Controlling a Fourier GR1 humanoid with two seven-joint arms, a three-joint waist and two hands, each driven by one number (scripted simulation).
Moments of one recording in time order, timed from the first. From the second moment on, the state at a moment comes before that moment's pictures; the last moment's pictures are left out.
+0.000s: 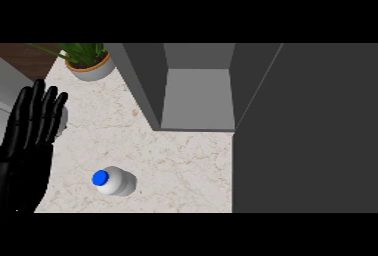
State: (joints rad) left arm 0.00 0.09 -0.02 -2.10 -0.01 -0.02 0.02; right arm -0.01 -0.08 0.00 -2.10 0.02 -0.01 0.01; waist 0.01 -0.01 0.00
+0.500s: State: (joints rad) left arm 0.30 0.02 -0.10 -2.35 -0.03 0.16 0.08; right arm 0.14 -0.08 0.11 -2.24 -0.01 0.07 0.07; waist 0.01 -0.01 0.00
